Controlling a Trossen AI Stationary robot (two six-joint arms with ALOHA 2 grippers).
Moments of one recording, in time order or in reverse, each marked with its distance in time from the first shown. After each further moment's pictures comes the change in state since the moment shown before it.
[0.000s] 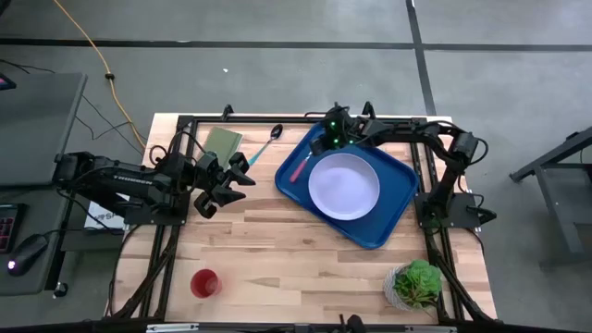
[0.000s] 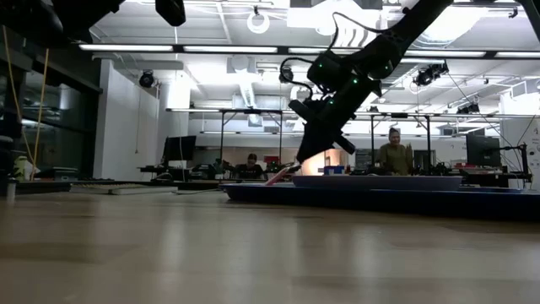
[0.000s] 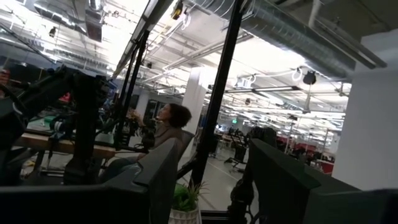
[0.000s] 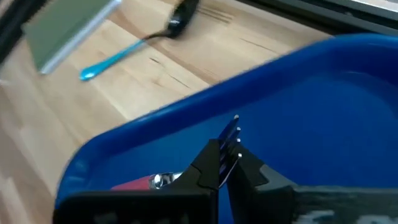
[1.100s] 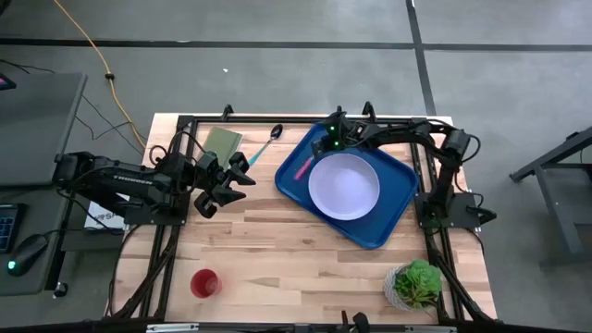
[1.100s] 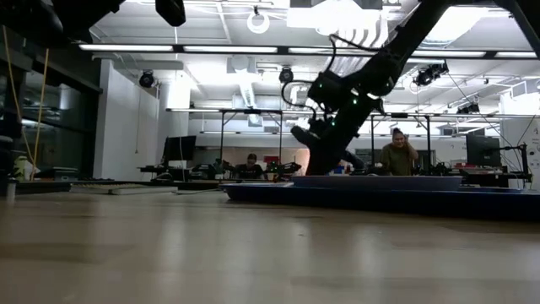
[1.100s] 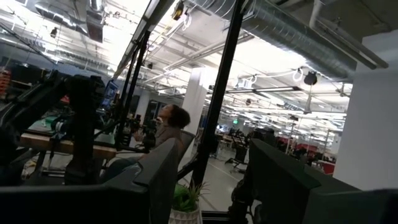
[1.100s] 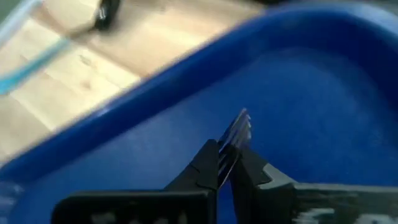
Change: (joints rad) left arm 0.000 0.000 0.000 0.001 -0.003 0.001; right arm -0.015 0.082 -0.059 0.070 0.120 0.043
